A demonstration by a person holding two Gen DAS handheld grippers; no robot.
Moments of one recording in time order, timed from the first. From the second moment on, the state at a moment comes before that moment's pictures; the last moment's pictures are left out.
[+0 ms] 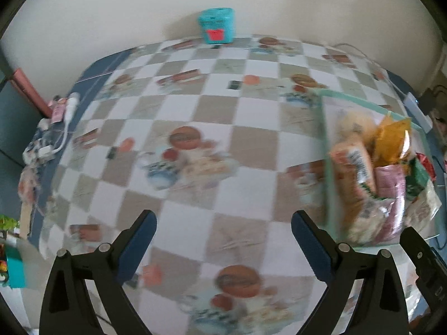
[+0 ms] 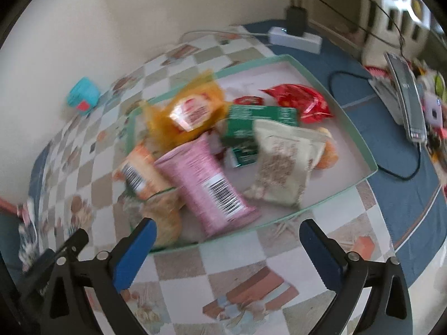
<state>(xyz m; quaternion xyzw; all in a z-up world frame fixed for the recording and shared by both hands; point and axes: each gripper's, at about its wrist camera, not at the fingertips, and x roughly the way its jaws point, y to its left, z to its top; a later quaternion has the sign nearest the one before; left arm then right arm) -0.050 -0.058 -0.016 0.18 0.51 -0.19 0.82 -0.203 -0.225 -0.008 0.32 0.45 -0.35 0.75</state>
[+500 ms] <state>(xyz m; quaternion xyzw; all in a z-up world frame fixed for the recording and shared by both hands) -0.055 -0.028 -0.010 0.21 0.49 -0.20 0.82 -0.183 -0.186 -0.006 0.26 0.48 -0.34 0.77</state>
